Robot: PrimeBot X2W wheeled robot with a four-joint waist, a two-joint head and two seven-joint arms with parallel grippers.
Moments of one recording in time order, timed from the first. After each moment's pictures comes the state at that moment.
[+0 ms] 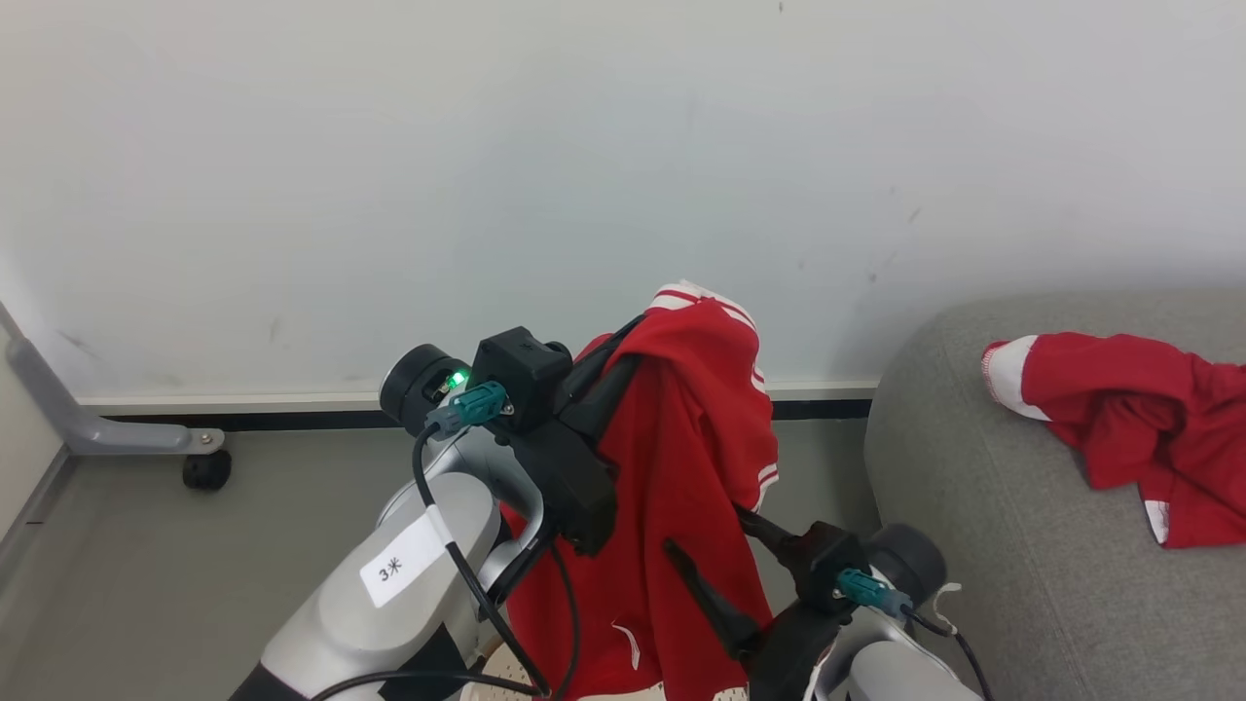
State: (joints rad) left arm -0.71 0.10 -0.74 0.56 -0.55 -0.13 -0.16; right arm -0.47 -0.06 0.72 0.69 0.26 0.12 -0.26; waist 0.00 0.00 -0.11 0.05
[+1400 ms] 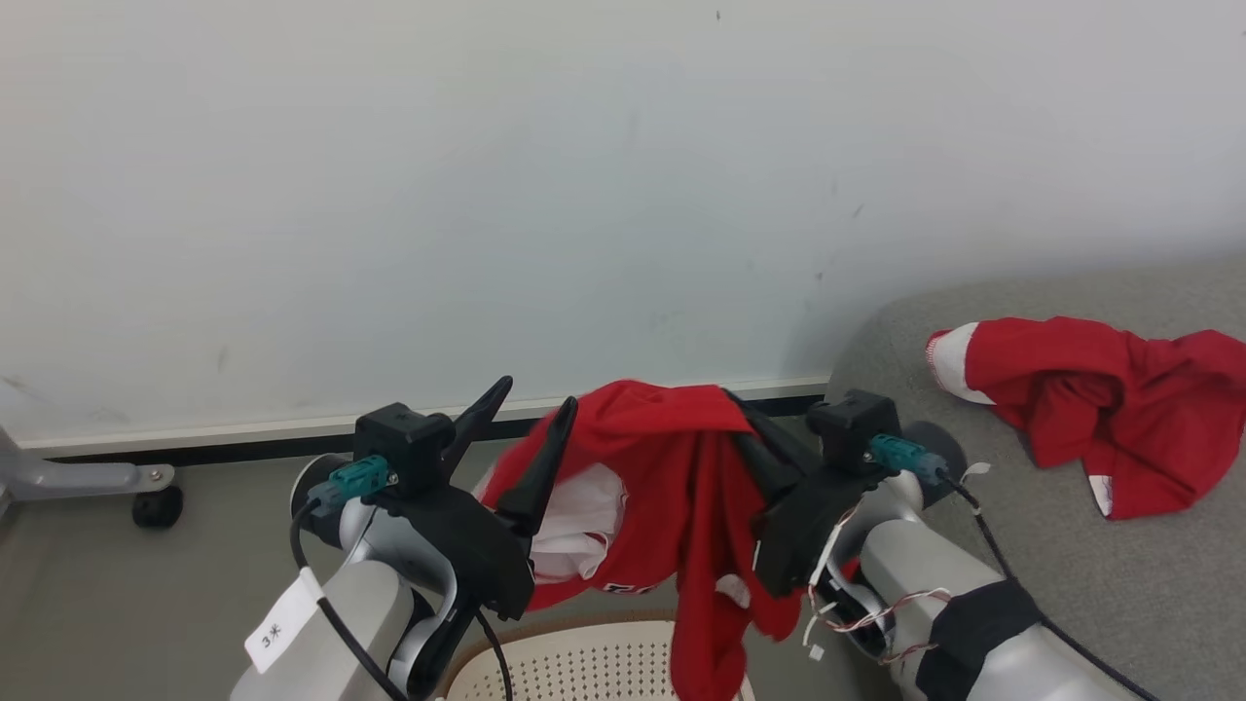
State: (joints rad) left arm -0.52 0.21 -0.64 0.43 -0.67 -0.06 -0.11; right arm -0.70 -0.07 0.85 0.79 0.56 0.09 -0.26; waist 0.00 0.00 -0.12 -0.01
